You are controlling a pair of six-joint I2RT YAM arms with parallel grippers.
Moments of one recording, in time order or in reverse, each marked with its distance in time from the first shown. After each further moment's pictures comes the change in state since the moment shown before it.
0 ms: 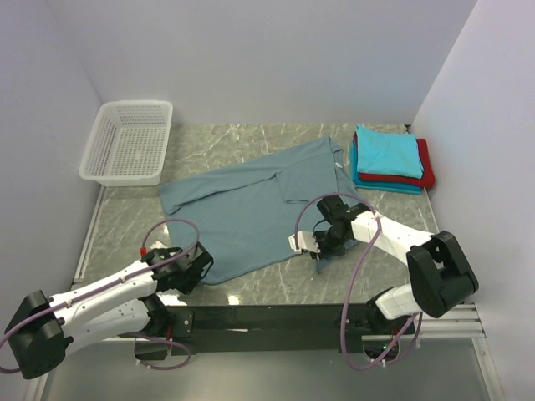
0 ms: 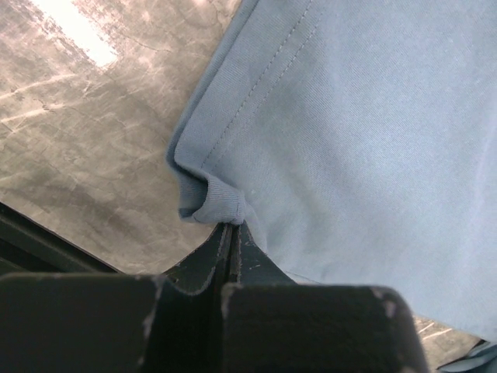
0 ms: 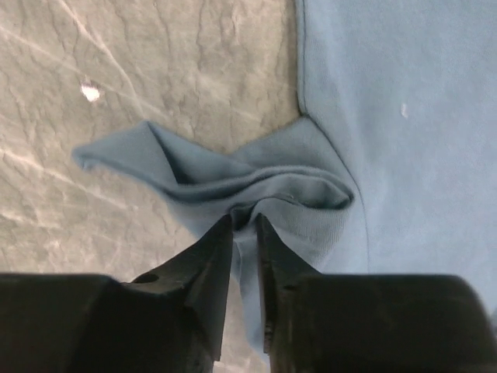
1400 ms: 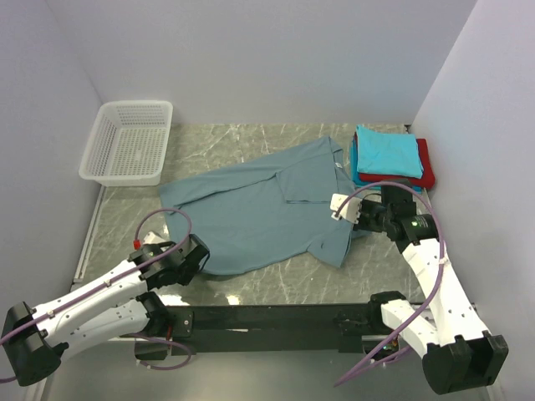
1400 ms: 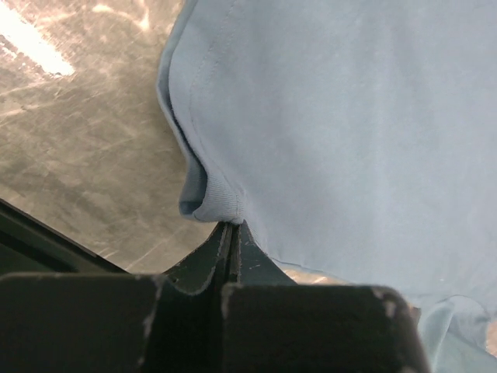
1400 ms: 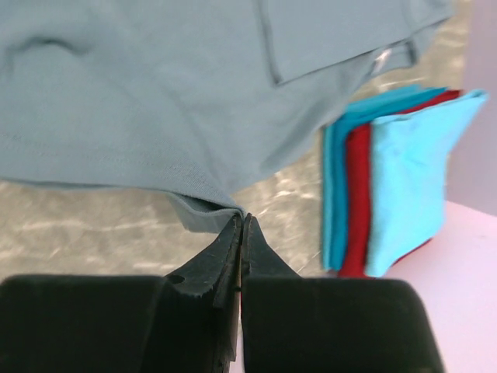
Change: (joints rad) left arm 0.000 -0.074 0.122 -0.099 -0.068 -0.010; right arm -0.367 -0.513 0.107 -0.090 0.060 0.032
